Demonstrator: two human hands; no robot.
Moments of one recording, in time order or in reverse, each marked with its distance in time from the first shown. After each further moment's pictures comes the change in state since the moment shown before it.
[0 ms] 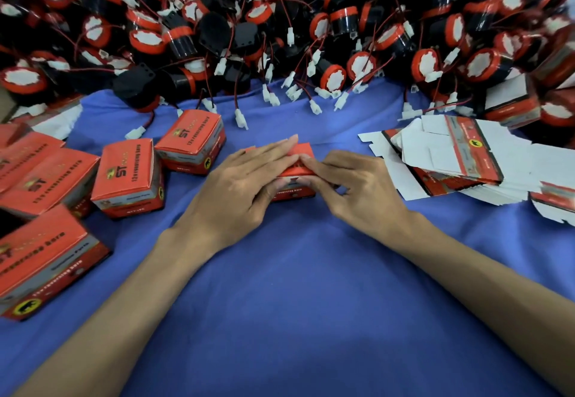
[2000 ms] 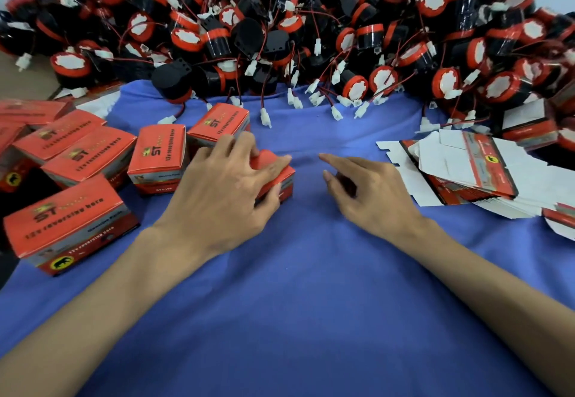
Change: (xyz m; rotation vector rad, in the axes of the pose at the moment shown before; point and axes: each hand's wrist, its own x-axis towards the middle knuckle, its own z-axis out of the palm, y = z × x) left_hand -0.019 0.033 -0.052 0.553 -0.219 -0.263; right_hand 0.001 -0.013 -0.002 -0.057 -0.150 0.155
